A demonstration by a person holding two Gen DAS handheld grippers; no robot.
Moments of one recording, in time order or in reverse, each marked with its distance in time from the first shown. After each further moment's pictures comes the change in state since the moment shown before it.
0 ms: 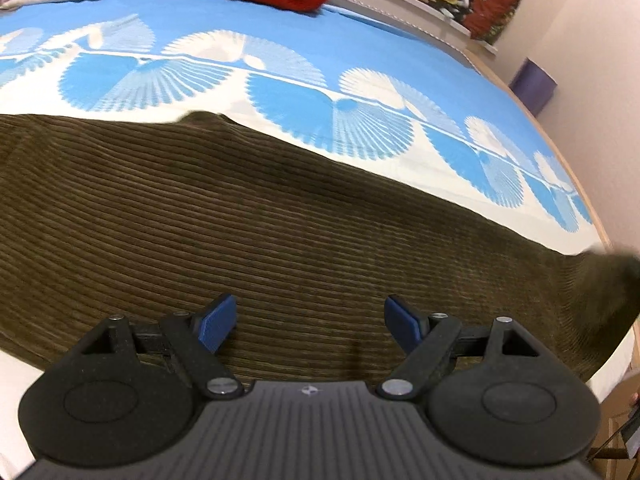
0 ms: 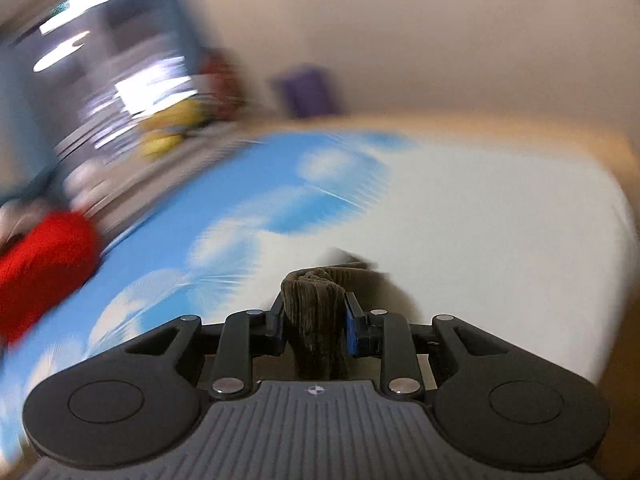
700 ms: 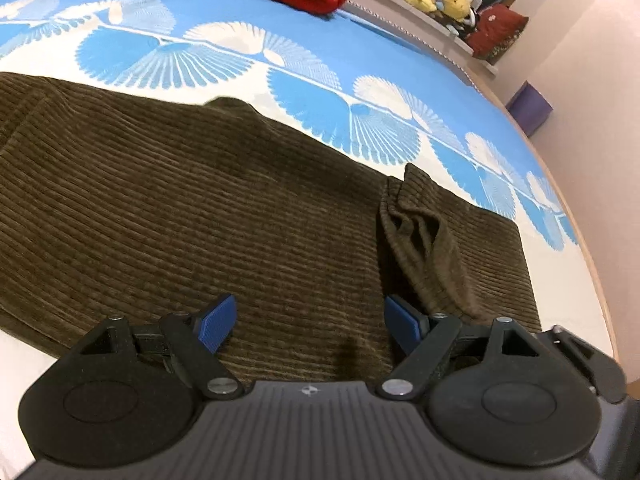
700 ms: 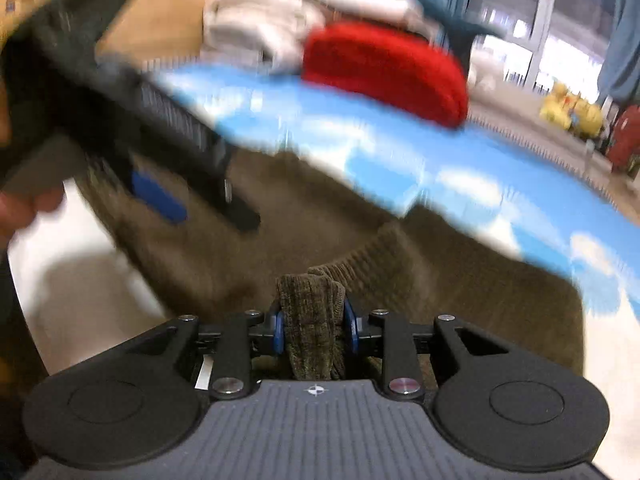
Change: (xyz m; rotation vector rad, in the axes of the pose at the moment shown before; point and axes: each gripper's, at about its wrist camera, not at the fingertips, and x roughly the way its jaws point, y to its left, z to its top) left arm -0.004 0.036 -0.012 -0.080 -0.008 -0.066; right arm -0.050 0.196 -0.159 -0.907 0.195 0.695
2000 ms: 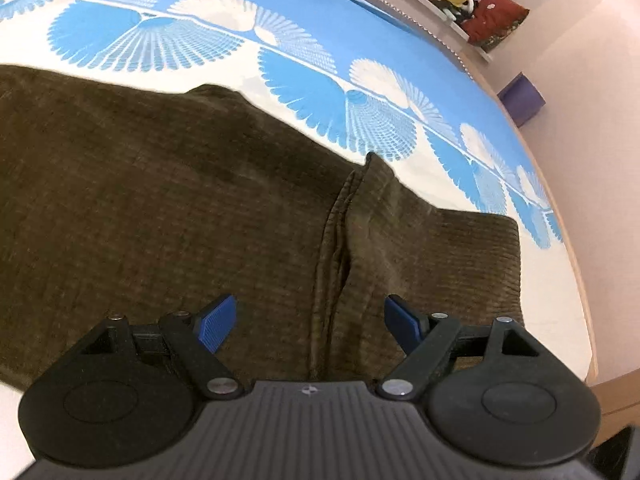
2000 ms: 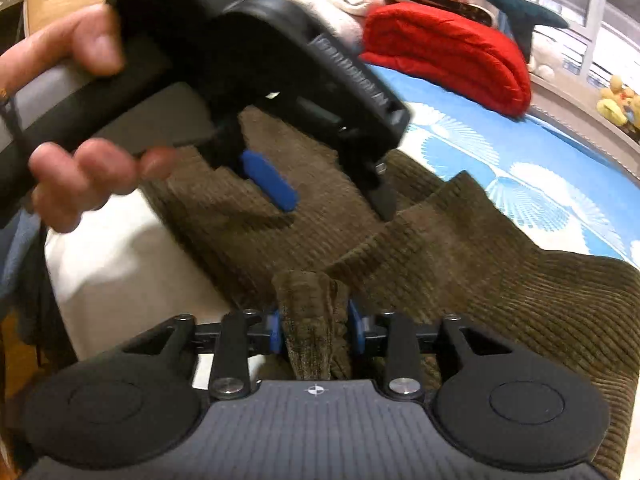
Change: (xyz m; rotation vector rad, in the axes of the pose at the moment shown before) left arm 0.025 0.015 0.026 -0.031 0.098 -0.078; right arm 0.017 0.038 0.004 -0.057 0.135 0.158
